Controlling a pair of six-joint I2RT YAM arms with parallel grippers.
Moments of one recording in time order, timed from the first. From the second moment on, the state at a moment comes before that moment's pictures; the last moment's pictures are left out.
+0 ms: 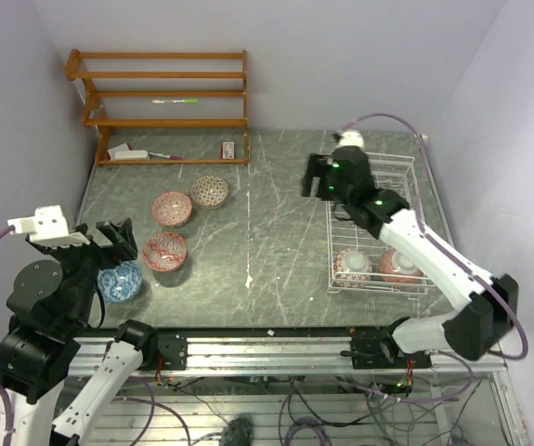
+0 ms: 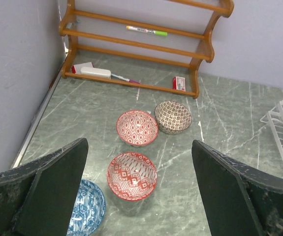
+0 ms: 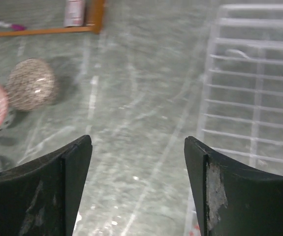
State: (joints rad) left arm -0.36 0.40 1.14 -0.80 -0.41 -0.21; right arm 0.52 1.30 1.16 -0.39 0.29 0.40
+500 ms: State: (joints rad) left arm -0.36 0.40 1.40 -0.88 -0.53 -0.22; right arm 0.99 2.01 1.72 -0.25 0.07 0.19
